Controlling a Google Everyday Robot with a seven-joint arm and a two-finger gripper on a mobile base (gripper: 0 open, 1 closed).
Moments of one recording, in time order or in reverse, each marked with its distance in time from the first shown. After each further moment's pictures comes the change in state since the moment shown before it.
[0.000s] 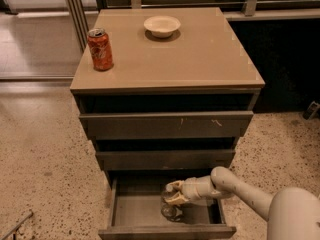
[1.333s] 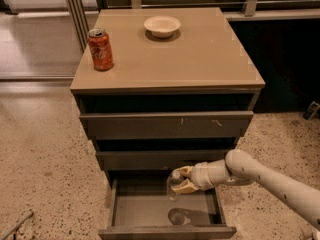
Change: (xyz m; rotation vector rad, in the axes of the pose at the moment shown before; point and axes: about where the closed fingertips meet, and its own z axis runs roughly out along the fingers) arm -0.124 0.030 -0.105 0.030 0.024 -0.056
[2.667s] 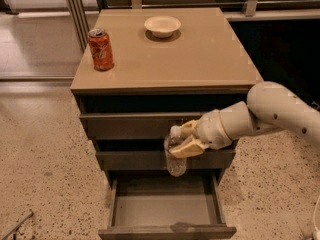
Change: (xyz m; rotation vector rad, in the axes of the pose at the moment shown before) arm -0.253 0.034 -0.144 -0.004 0.092 0.029
